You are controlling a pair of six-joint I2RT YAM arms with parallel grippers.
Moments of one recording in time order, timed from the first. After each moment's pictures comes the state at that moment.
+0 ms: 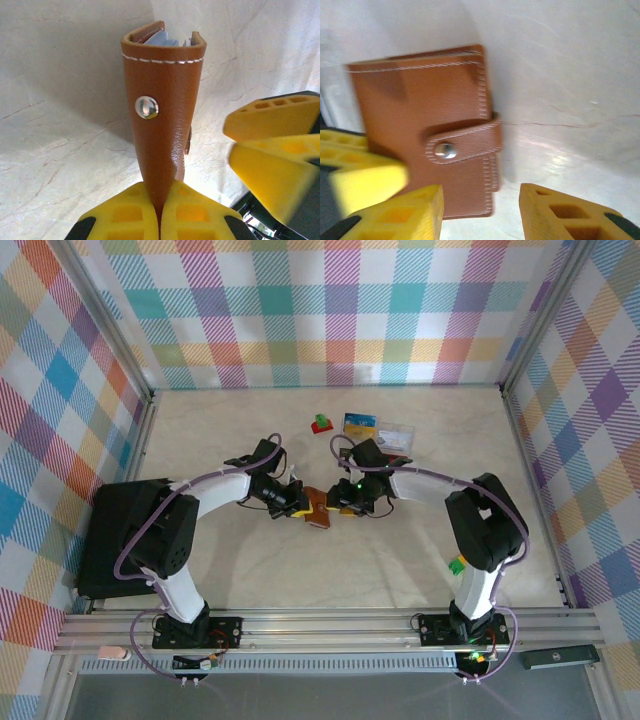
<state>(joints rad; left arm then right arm) -0.44 1.75 1.06 -0.50 0.62 -0.63 0.60 1.79 1.12 -0.42 -0.50 0.72</state>
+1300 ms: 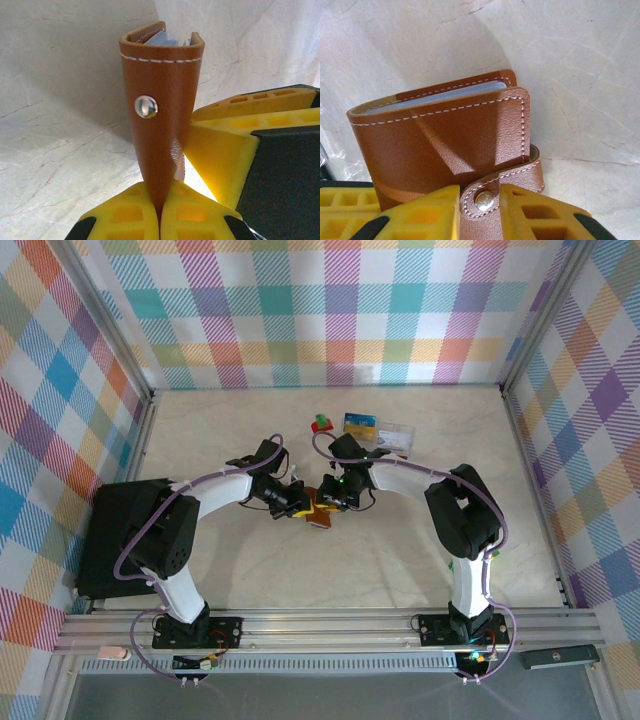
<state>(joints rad) -0.45 1.75 1.07 -0.50 0.60 -0.66 0.65 1.95 1.32 -0.55 -0.40 0.80</state>
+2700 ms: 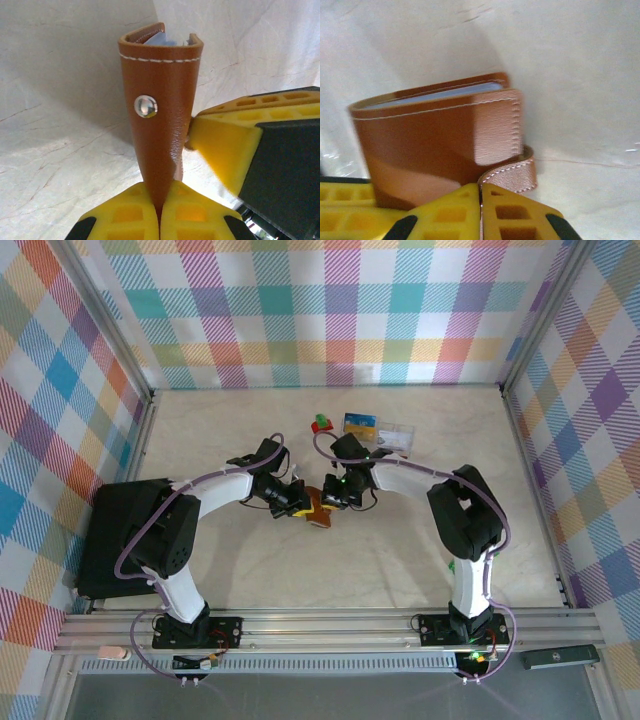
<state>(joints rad) -0.45 1.76 1.08 -0.50 0.59 -0.66 0.64 1.92 1.30 -0.55 -0.36 0.77</state>
